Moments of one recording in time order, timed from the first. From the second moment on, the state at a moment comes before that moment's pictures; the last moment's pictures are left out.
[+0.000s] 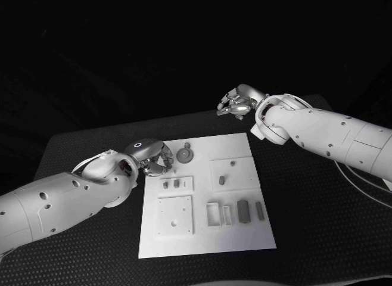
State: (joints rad) left arm 1.20 -0.64 -0.13 1.32 -1.50 -0.37 -0.02; left_hand 1.21 -0.10 0.57 -0.28 0.17 1.08 0.11 0.22 0.60 1.29 0.04 0.09 0.37 1.18 -0.07 1.31 0.63 0.03 1.31 -0.16 0.41 1.31; right arm 1.28 -0.67 0.04 1.11 -1.10 -0.31 -0.02; right_hand 1.00 -0.11 0.59 -0.26 0.06 0.97 0.09 0.31 0.52 1.17 -0.01 1.09 1.12 1.29 -0.11 1.39 0.94 0.23 1.26 -0.05 0.82 1.31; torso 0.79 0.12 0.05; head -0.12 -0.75
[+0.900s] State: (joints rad) left arm 1.20 -0.59 -0.15 1.25 -1.50 -0.34 -0.01; left_hand 1.21 -0.10 0.57 -0.28 0.17 1.08 0.11 0.22 0.60 1.29 0.04 0.09 0.37 1.18 -0.07 1.31 0.63 0.03 1.31 -0.16 0.41 1.31; right arm 1.28 -0.67 0.04 1.11 -1.10 -0.30 -0.02; right_hand 1.00 -0.11 0.59 -0.26 0.06 0.97 0.09 0.31 0.52 1.17 -0.01 1.09 1.12 1.29 -0.11 1.39 0.94 0.23 1.26 -0.05 0.82 1.31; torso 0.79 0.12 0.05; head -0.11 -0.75
